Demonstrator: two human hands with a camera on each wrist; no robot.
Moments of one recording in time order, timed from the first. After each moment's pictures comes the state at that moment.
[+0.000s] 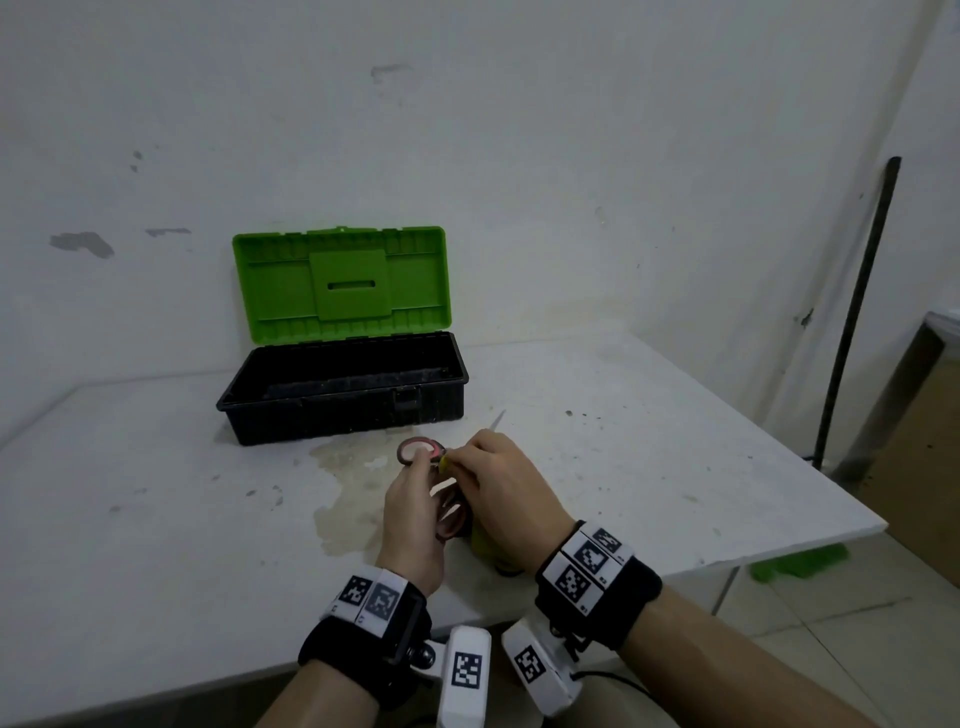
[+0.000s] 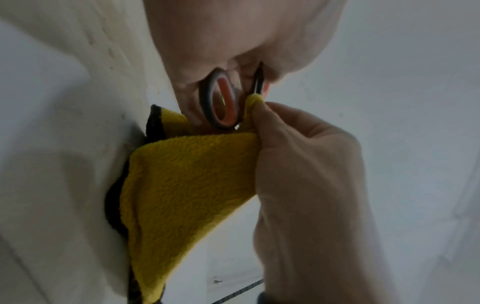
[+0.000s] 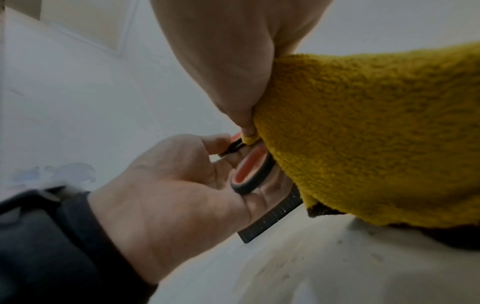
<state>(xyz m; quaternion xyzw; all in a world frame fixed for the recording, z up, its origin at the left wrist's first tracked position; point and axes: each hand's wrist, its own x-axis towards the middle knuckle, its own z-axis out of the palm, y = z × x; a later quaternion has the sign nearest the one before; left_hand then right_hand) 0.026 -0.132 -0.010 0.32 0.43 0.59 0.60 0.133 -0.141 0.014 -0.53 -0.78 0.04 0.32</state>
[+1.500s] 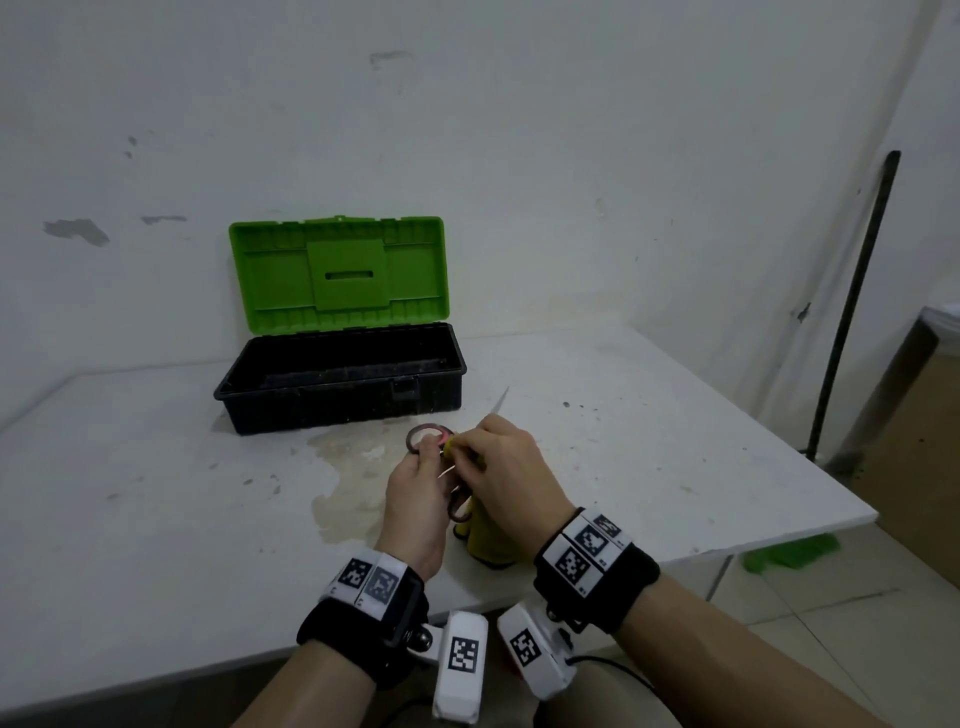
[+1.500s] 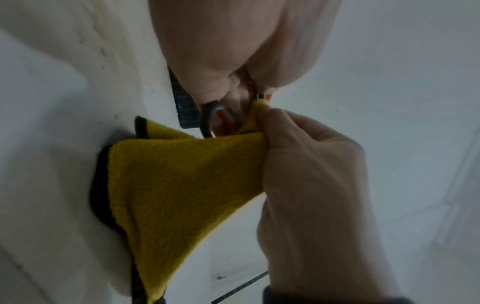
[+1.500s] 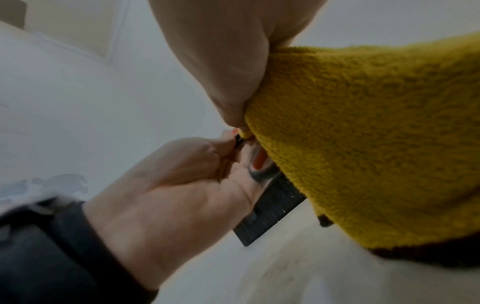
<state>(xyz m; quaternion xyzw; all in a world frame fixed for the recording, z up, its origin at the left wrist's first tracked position) 0.025 -0.137 -0.004 0.38 0.42 0.58 0.58 0.135 -0.144 0.020 -0.53 -0.75 0.04 0.39</state>
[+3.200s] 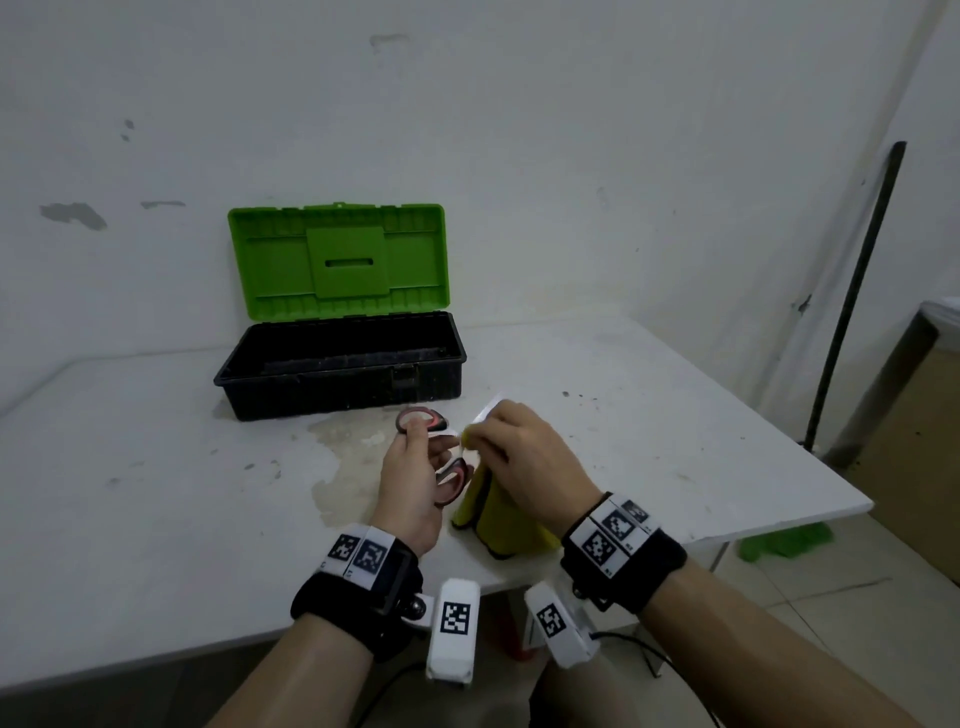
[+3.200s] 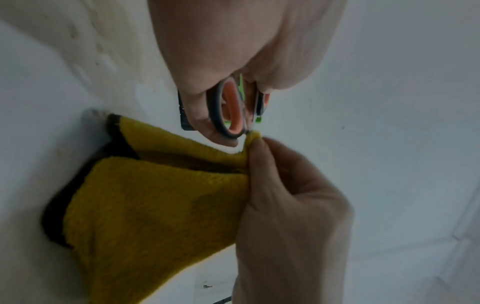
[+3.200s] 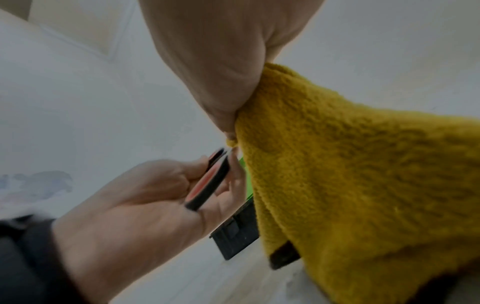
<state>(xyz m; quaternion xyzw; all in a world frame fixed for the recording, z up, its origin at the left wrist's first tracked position) 0.024 -0.124 -0.005 0.34 0.43 0.59 0.59 0.162 -0.145 0.016 -0.49 -0.80 -0.01 0.34</state>
